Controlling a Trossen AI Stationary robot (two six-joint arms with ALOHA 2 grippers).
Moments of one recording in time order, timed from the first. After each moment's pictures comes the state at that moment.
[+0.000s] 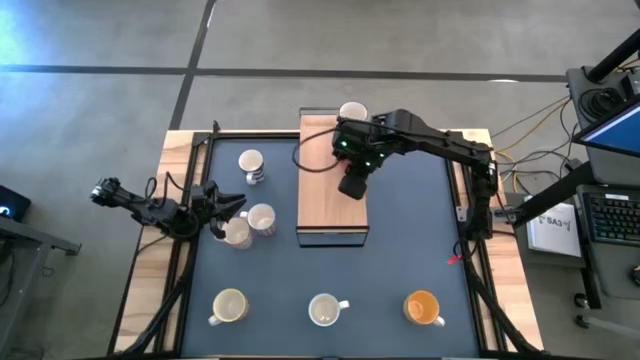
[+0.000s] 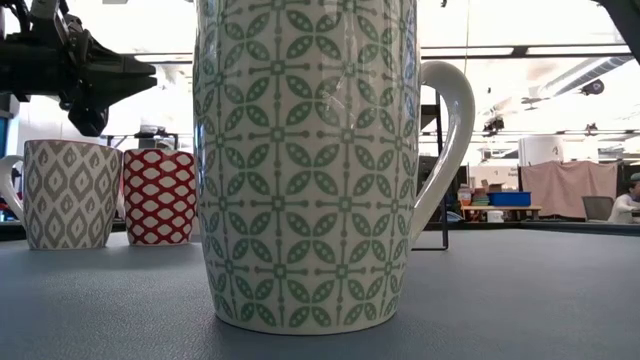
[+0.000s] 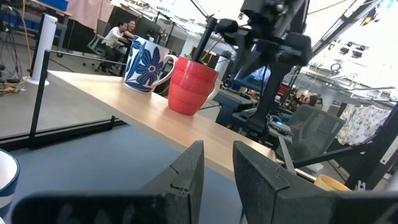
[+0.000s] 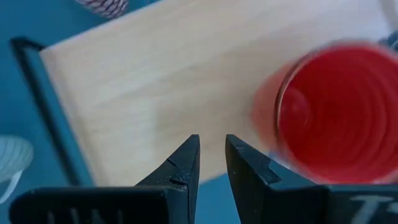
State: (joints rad) left arm -0.40 0.01 0.02 0.15 -0.77 -0.30; right arm -0.19 1.90 2.22 -1.51 0.02 0.19
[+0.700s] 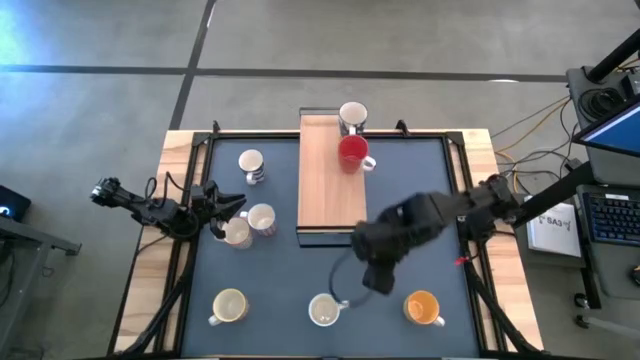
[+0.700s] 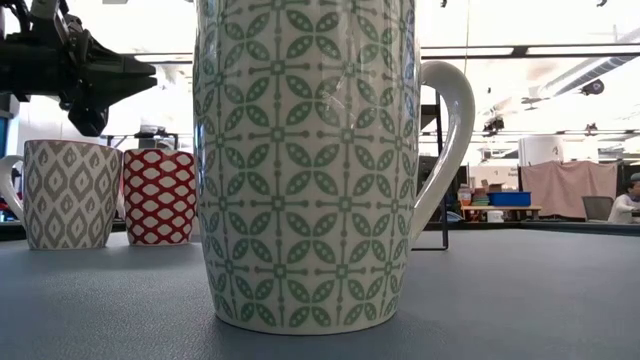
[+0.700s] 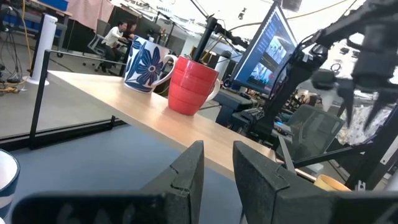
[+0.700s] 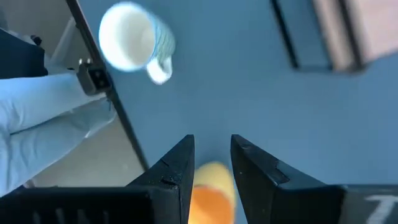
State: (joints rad) left arm -0.40 0.01 0.02 0.15 -0.77 -0.30; right arm 0.36 1.85 2.15 -1.57 -0.14 0.77
